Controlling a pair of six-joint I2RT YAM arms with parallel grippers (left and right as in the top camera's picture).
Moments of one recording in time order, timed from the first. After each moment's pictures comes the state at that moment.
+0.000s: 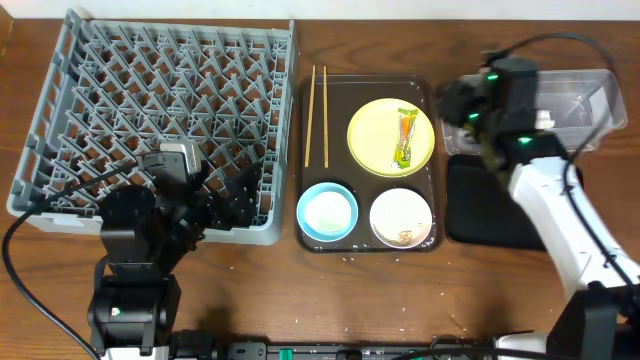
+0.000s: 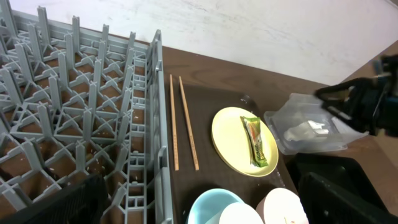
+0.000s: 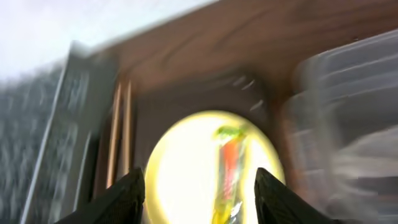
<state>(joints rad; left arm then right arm) 0.00 0.71 0.75 -0.45 0.42 -0.30 0.18 1.56 1.14 -0.28 -0.14 0.47</state>
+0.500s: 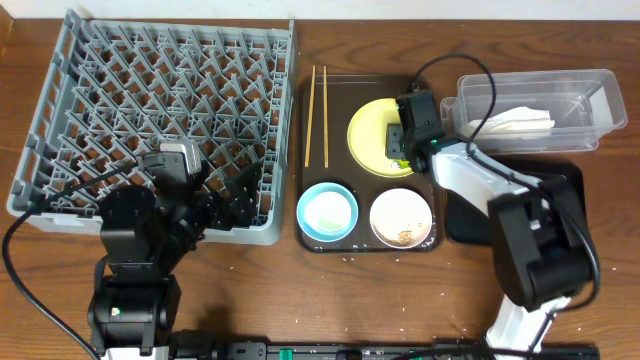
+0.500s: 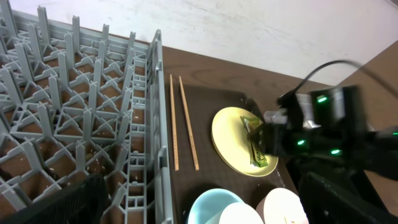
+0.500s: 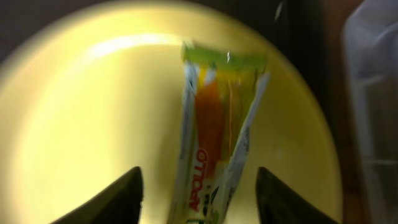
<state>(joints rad) 0.00 0.71 0.75 -0.45 0.42 -0.30 0.35 1.96 1.14 -0.17 0.16 0.35</state>
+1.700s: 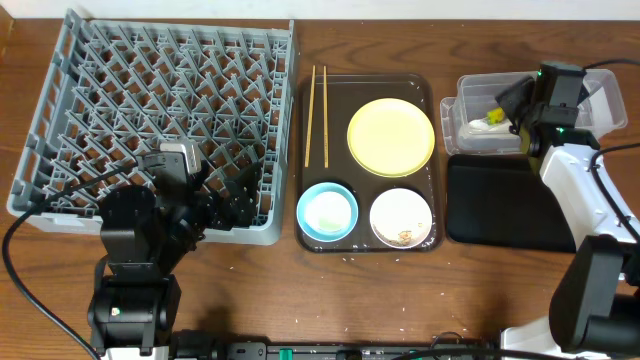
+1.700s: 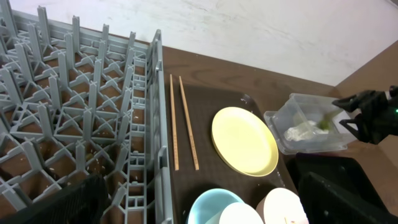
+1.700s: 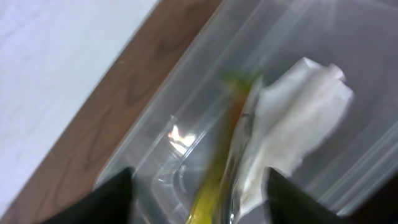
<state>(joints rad) 0.00 0.71 0.75 -0.45 0.42 -0.30 -0.10 1.69 1.14 -0.18 0.08 0.79</state>
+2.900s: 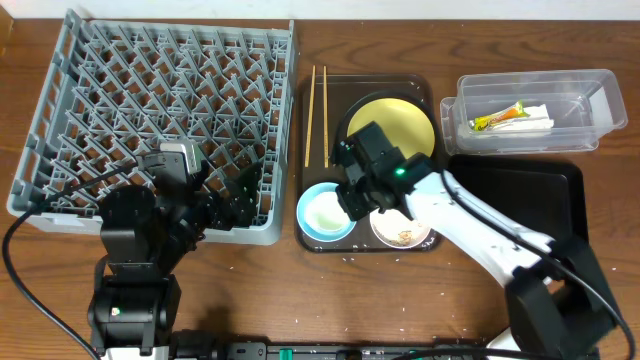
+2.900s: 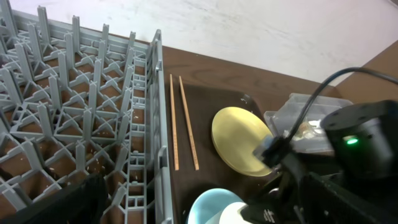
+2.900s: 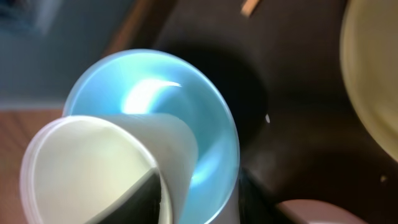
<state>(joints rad) 0.00 0.71 0.75 -0.45 0.42 -0.30 0.64 1.73 1.14 -0.62 -0.19 0.14</state>
